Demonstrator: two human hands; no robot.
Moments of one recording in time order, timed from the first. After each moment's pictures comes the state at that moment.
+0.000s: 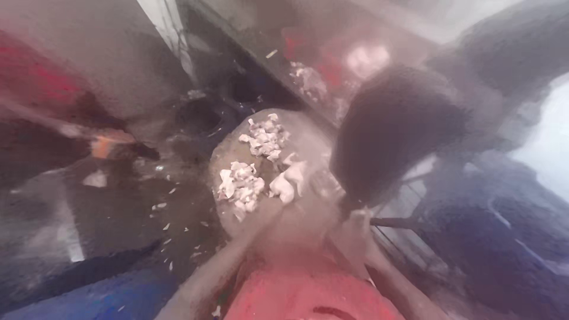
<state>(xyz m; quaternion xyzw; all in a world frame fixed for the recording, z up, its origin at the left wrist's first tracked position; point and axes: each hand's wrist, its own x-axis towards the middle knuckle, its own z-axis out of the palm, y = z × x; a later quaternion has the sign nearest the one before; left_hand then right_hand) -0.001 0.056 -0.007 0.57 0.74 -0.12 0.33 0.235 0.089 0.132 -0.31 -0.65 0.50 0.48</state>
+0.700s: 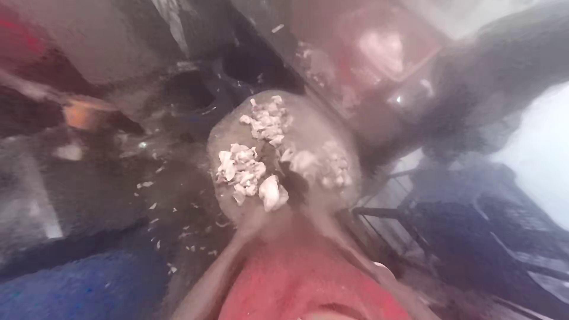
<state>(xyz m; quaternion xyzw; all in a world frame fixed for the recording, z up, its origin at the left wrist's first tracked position) -0.024 -0.033 -0.032 0.41 0.79 0.06 0.44 0.238 0.065 -0.003 -0.50 -0.71 0.49 -0.06</state>
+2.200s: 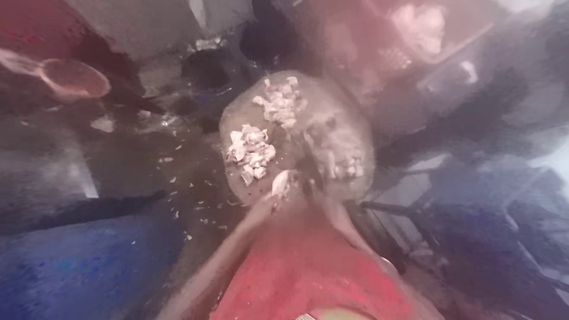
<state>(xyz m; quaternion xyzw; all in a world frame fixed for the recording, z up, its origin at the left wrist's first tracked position) 0.000 -0.066 -0.002 0.19 0.57 0.47 0.65 0.266 0.065 0.001 -0.53 -0.68 0.51 0.01</state>
